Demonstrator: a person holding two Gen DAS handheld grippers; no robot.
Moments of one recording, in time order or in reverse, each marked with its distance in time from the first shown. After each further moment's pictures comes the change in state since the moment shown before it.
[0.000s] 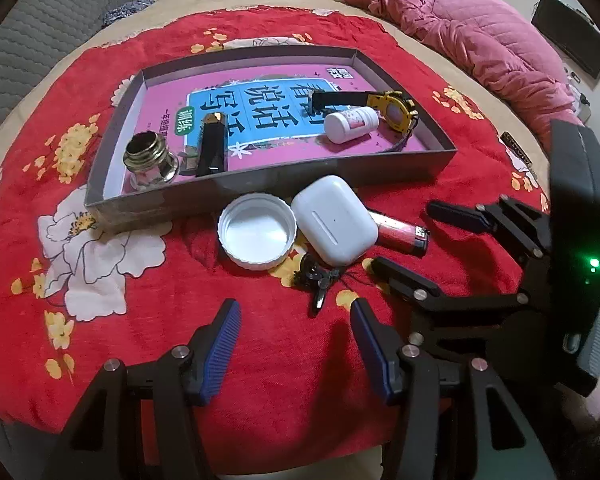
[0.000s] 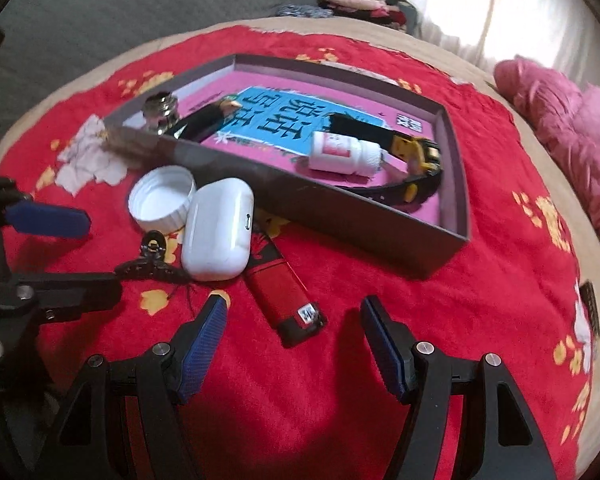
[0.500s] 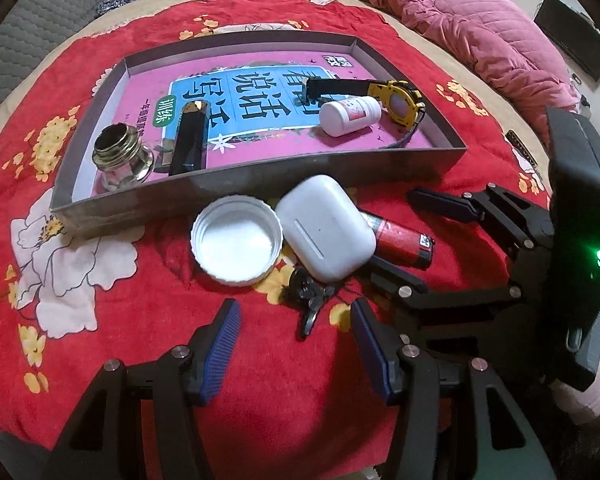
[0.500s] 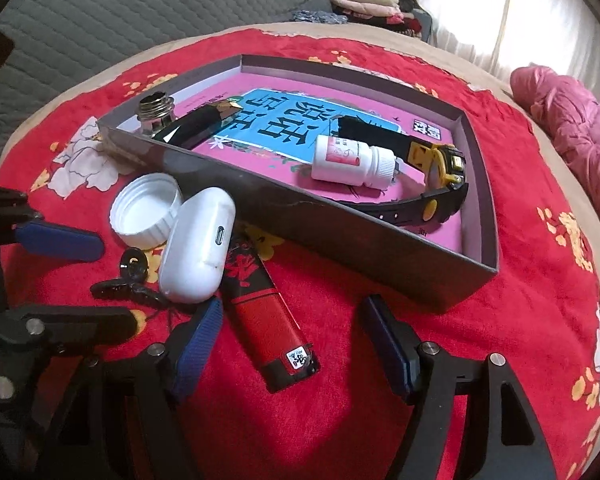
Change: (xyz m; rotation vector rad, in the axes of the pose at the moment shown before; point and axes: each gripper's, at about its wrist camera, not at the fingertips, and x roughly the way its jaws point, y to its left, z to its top) left arm 0.024 -0.003 0.011 -0.011 0.027 -0.027; right arm 0.024 -0.011 0.009 -0.015 -0.029 0.069
